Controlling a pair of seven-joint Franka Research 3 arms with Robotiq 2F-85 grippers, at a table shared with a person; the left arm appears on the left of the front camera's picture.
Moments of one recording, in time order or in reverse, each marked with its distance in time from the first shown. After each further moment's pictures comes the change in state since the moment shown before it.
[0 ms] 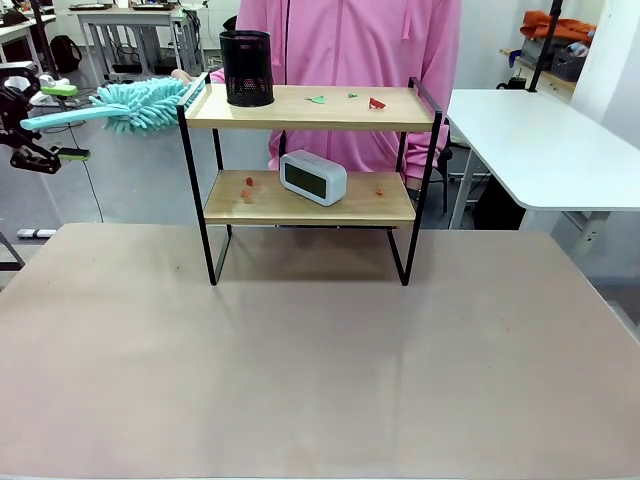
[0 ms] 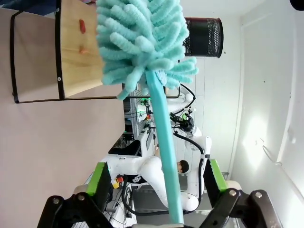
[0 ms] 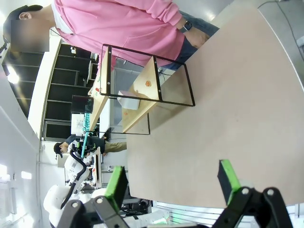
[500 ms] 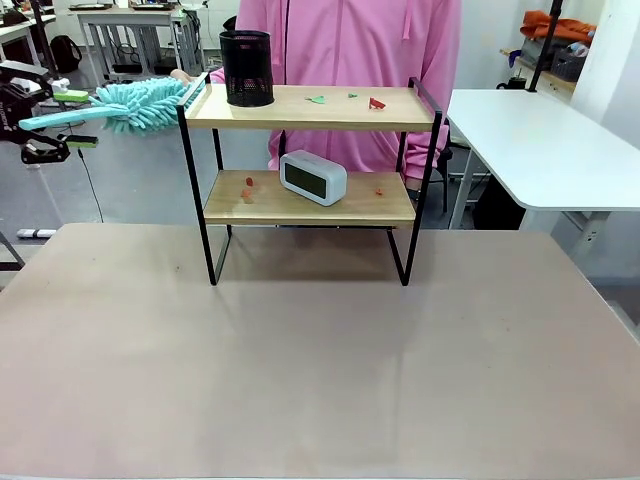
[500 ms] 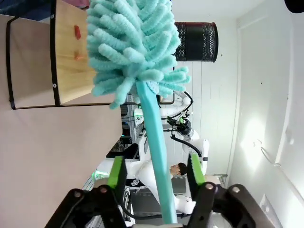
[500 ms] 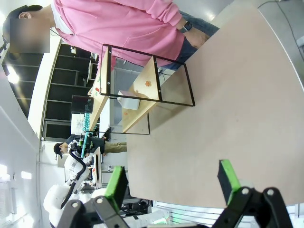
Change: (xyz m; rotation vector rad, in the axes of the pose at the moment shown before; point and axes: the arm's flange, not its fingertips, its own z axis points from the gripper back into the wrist) left arm 0.003 -0.003 -0.005 -0.015 -0.014 -0.007; right arm 0.000 0.000 0.000 0.000 0.000 0.000
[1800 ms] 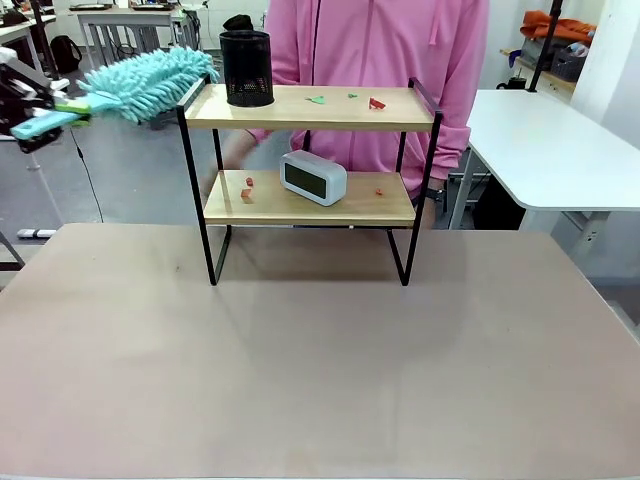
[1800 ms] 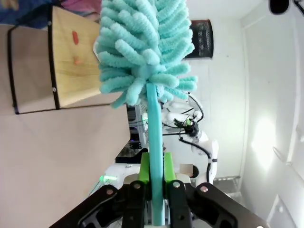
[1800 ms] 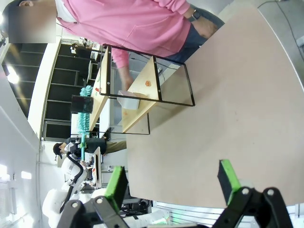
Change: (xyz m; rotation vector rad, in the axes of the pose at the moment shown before) left arm -0.018 -0.024 0.009 0.046 -0.031 -0.081; right arm 0.000 0.000 0.000 -0.001 0.001 -0.001
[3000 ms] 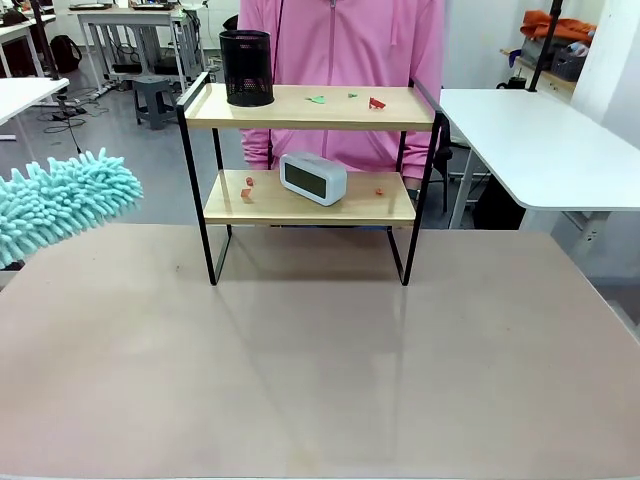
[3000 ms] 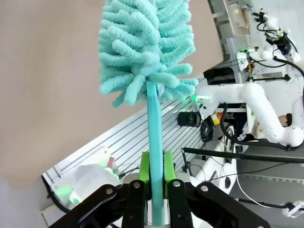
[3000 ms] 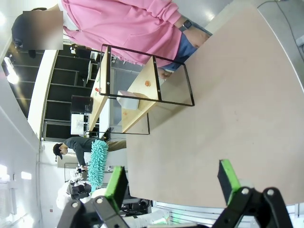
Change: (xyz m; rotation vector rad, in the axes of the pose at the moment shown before) left arm -0.243 -0.025 0.116 0.498 0.212 -0.227; right arm 0.000 0.000 0.000 -0.002 0.000 -0.001
